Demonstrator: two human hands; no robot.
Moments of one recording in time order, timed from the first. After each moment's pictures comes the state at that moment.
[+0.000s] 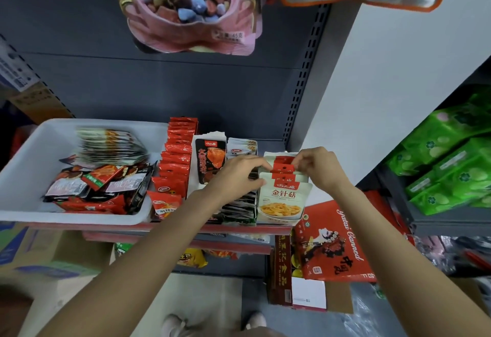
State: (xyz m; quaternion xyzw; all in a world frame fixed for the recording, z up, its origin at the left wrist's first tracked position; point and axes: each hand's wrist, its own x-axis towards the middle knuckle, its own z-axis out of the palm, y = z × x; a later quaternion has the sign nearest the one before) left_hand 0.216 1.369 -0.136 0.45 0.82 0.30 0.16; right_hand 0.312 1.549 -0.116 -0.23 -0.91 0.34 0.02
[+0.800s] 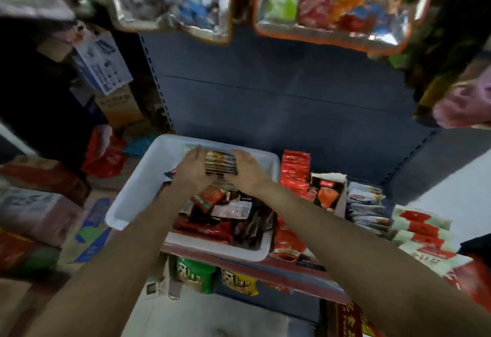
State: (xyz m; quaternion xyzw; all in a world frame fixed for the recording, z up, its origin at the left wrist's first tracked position) left_hand -0.007 1.106 -0.168 0.17 0.97 0.19 0.06; right_hand 0.057 1.249 -0.135 -0.03 -0.95 0.31 -0.08
